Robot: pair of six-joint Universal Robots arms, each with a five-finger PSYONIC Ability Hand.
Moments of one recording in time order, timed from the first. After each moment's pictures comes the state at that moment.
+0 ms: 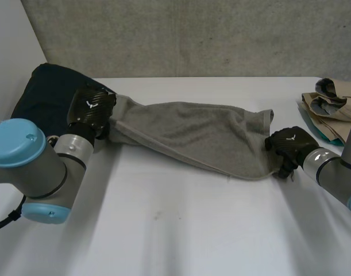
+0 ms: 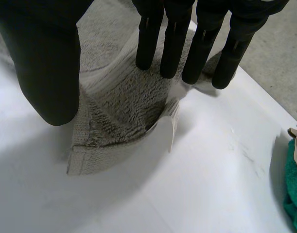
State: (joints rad) left arm 4.34 -2.00 -1.66 3.75 -1.53 3.58; right arm 1.69 -0.98 1.48 -0.05 1.27 2.52; left_hand 1.17 1.20 1.20 1.20 0.97; right_hand 0.56 0.55 0.55 0.54 0.34
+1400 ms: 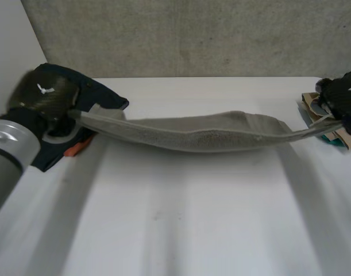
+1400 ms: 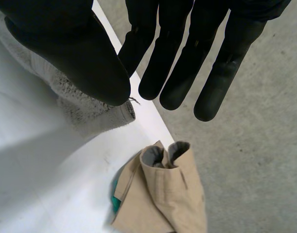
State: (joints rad) left arm 4.41 -1.51 -1.70 3.18 -1.52 3.63; right arm 1.61 -1.60 1.56 0.24 1.32 2.31; left_hand 1.16 1.20 1.19 1.20 0.96; right_hand 1.14 1.18 1.19 1.20 1.00
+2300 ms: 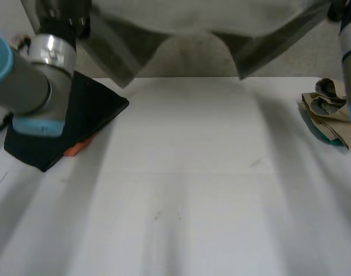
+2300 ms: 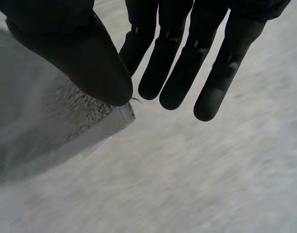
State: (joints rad) left arm 4.36 -2.03 -1.15 3.73 -1.51 3.71; right arm 1.79 -1.16 1.09 -0.41 1.53 2.50; left_hand 1.16 1.20 1.20 1.20 0.98; right_hand 1.14 1.18 1.19 1.20 1.01
